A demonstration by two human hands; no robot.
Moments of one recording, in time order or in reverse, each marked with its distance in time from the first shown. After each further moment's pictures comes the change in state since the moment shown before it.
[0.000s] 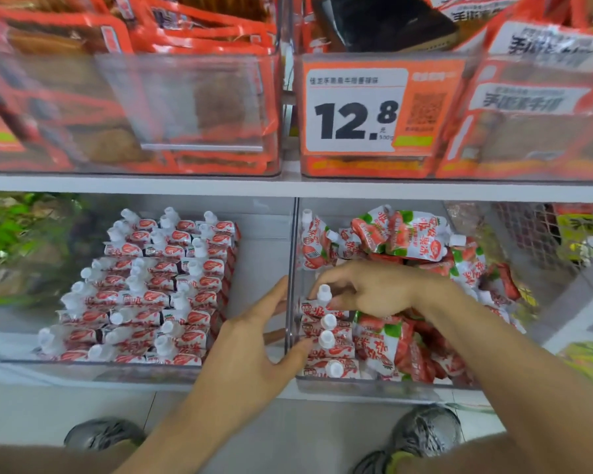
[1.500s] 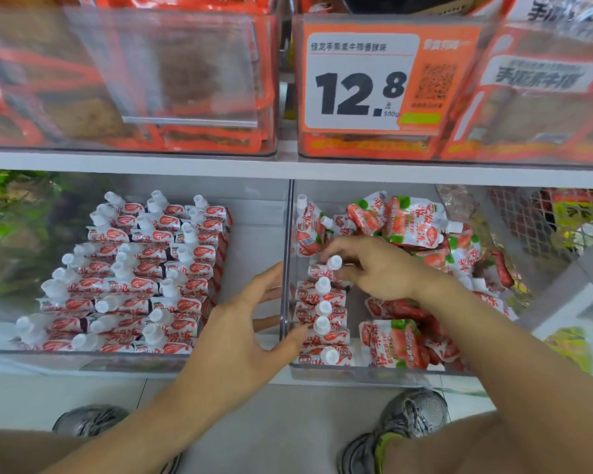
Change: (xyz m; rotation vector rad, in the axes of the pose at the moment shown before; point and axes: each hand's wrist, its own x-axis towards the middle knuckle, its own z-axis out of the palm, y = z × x) left_hand 0.001 -0.005 -0.003 -0.063 0.007 0.059; right_hand -0.003 0.018 0.006 0.029 0.310 0.054
